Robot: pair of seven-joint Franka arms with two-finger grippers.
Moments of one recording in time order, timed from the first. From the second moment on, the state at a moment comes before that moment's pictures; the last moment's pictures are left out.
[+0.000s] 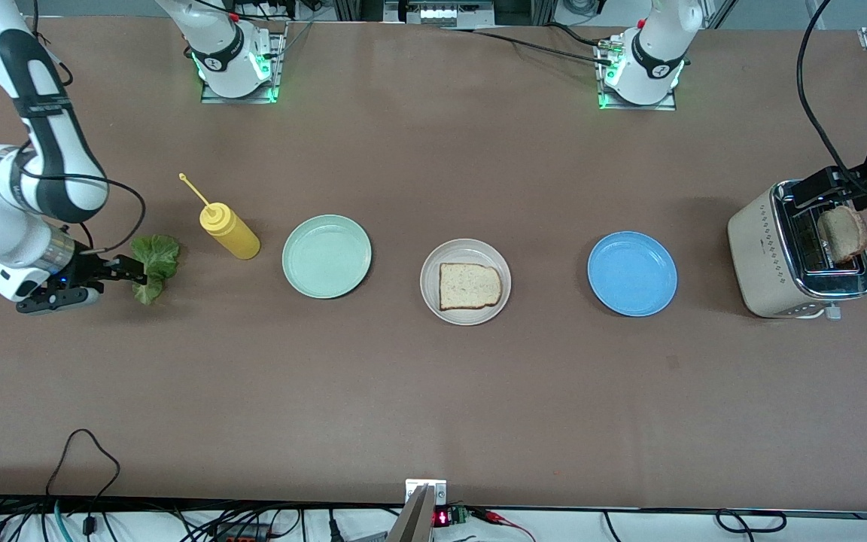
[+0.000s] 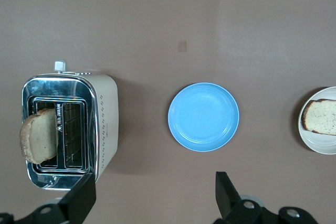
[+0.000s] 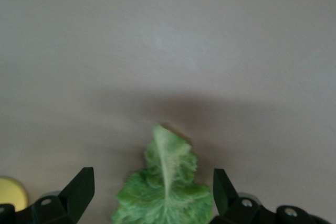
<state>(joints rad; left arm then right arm) 0.11 0.08 -0.07 -1.51 0.00 1.56 -0.07 -0.34 0.41 0.16 -1.99 -0.06 2.40 -0.30</state>
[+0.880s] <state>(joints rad) 0.11 0.08 -0.07 -1.51 0.00 1.57 -0.07 -0.35 0.53 0.16 -2.00 -0.23 2.49 -0.20</state>
